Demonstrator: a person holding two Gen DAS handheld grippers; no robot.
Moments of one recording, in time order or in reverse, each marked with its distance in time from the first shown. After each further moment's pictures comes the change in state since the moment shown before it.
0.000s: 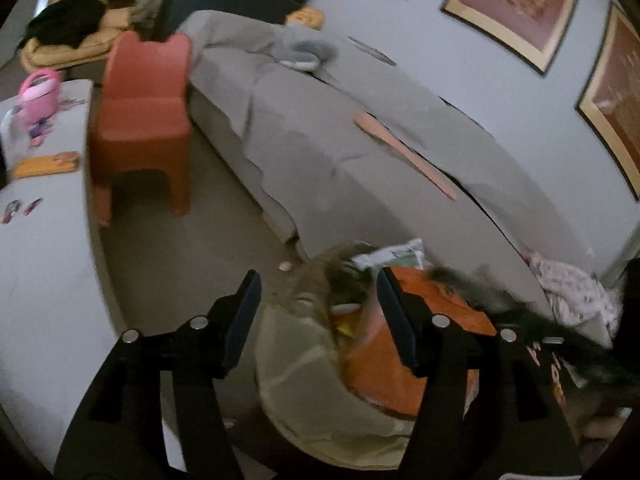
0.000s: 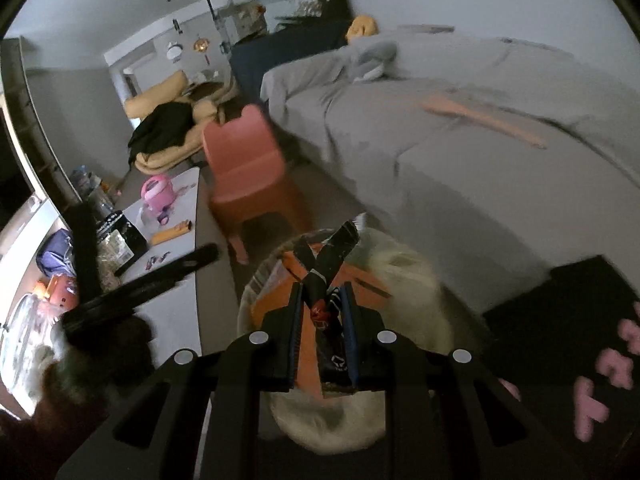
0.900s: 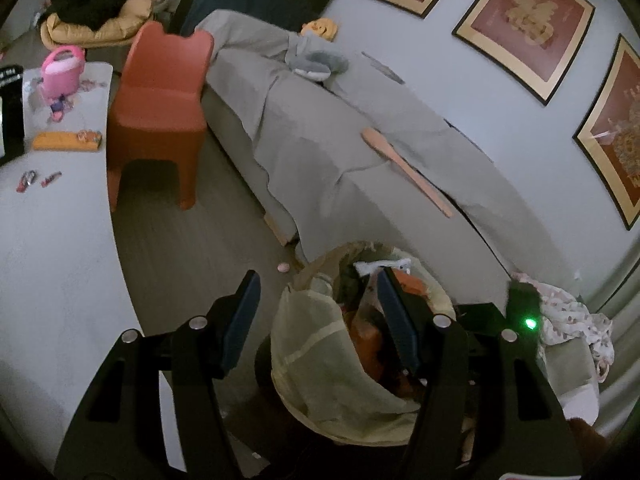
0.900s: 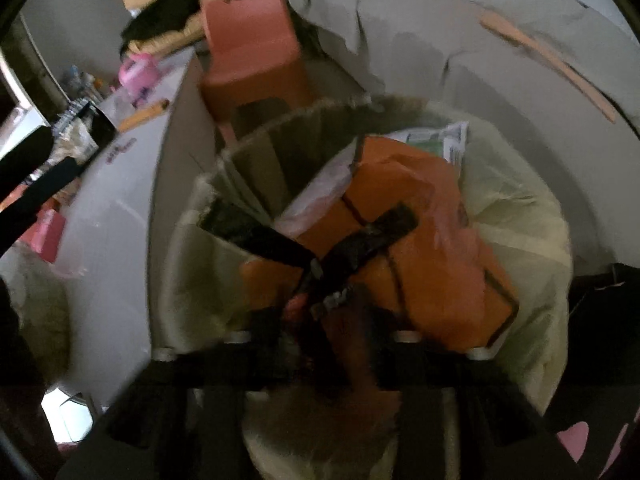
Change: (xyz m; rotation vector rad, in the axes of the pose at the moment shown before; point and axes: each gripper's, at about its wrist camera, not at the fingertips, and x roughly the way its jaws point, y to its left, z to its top) left arm -0.036 0.031 -0.002 -0.075 -0.041 -0.035; right arm 0.106 0.022 -0.031 -0.169 0.277 -0.034
